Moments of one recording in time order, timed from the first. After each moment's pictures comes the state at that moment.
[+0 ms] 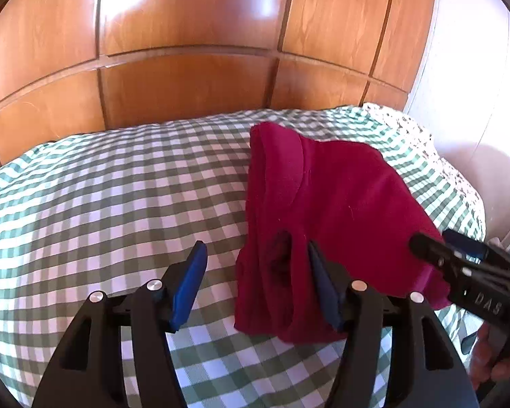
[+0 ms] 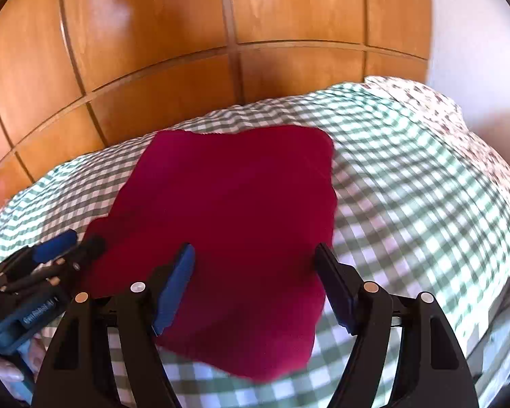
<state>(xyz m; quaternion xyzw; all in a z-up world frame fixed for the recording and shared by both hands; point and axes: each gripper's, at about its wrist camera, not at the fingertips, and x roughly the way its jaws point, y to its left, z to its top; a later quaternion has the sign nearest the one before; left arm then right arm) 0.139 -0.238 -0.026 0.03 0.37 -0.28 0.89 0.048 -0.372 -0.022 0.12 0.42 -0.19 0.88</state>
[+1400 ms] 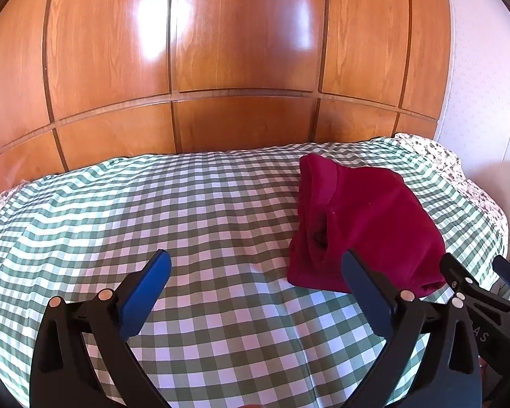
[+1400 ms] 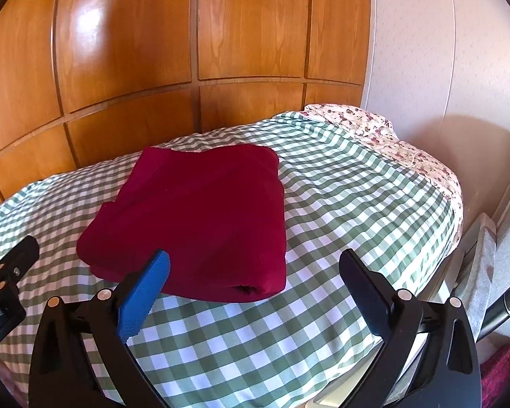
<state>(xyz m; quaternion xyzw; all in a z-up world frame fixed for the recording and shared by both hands) 0.069 -0.185 0.015 0.03 0.30 -0.18 0.94 -0.009 -0.308 0.008 0.07 0.36 -0.31 0.88</state>
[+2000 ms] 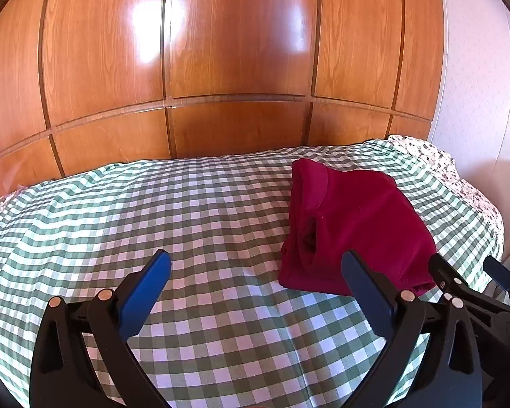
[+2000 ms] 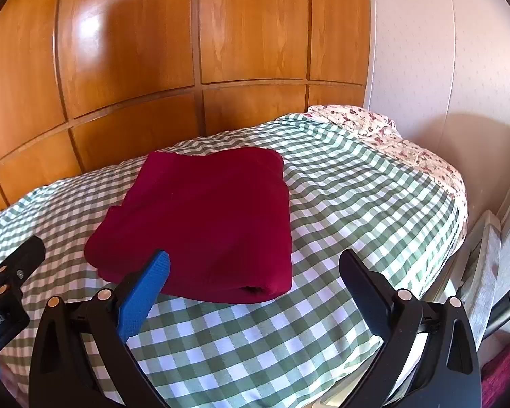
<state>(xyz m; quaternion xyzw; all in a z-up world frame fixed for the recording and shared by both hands) 0.063 -0.188 0.023 0.03 0.30 -0.19 0.94 -0.010 -0.307 0.010 0.08 0.35 -0.31 0.88</state>
